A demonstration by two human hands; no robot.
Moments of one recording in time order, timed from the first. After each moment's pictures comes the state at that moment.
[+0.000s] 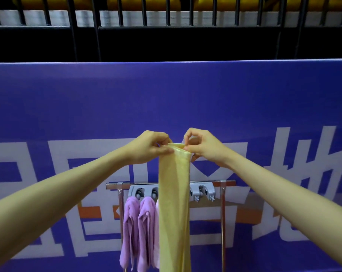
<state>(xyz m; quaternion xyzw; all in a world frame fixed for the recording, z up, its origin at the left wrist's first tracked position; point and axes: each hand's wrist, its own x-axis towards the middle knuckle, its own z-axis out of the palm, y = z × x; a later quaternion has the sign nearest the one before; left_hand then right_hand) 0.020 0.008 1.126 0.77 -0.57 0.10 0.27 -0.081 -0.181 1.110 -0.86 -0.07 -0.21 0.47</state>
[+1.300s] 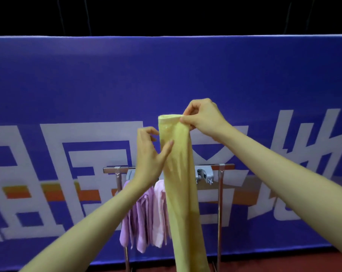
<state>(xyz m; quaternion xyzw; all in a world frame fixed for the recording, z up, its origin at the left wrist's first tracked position) 0.006 -0.025 1.024 0.67 -0.37 0.28 0.58 -0.068 -0.168 1.128 -0.85 0.04 -0.35 0.39</state>
